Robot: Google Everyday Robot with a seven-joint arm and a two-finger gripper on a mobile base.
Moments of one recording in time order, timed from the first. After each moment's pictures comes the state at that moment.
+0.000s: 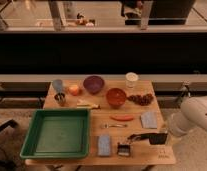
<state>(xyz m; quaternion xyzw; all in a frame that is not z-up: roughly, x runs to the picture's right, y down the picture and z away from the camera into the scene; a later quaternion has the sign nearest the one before) 0.306 0.206 0.684 -0.30 -0.09 -0.03 0.95</state>
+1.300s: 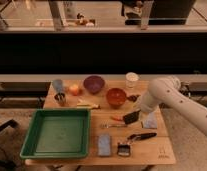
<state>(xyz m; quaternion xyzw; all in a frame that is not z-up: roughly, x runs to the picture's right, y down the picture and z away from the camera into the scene) 0.177 0.111 0.786 -0.25 -0.18 -0.19 0.93</state>
